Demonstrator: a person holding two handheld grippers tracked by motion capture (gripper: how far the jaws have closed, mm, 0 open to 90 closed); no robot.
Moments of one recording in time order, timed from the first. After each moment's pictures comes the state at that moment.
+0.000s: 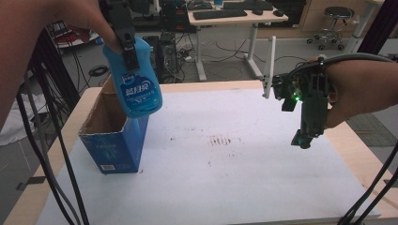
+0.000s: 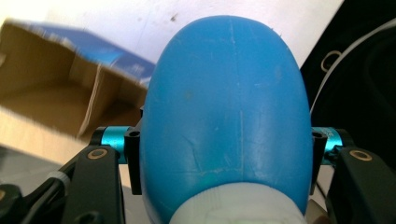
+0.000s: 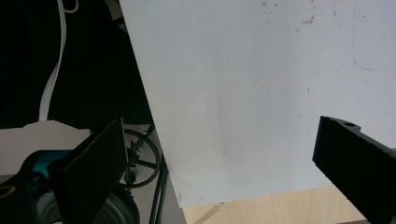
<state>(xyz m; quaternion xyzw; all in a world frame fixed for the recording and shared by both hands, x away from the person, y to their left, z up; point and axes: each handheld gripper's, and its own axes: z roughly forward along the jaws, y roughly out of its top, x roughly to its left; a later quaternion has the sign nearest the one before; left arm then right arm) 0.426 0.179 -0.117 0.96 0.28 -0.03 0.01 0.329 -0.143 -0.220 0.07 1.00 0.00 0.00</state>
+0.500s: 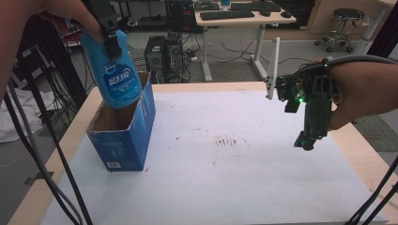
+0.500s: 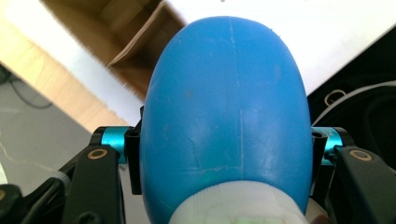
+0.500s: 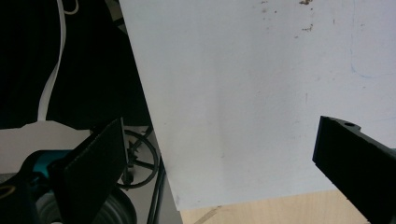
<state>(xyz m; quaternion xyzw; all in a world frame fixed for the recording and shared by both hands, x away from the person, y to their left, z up) 0.435 0.236 -0.111 0.90 0.43 -0.02 0.01 0.331 -0.138 -0.221 0.07 1.00 0.00 0.00</state>
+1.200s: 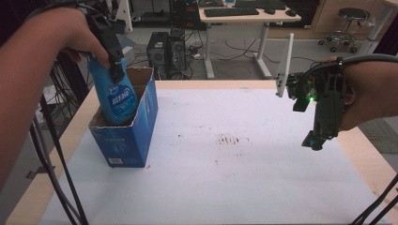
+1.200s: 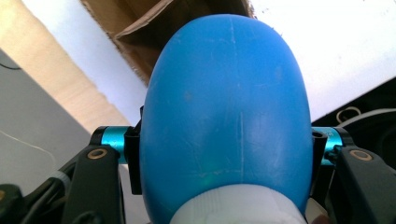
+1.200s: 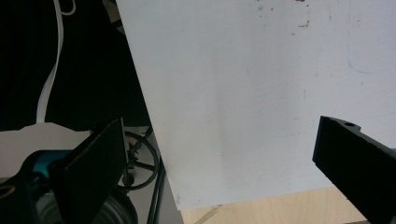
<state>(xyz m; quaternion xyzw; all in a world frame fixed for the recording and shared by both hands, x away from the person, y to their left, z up) 0.457 0.260 -0.198 0.86 0.50 -0.05 -0.01 0.331 -0.142 -0.219 0.07 1.00 0.00 0.00</state>
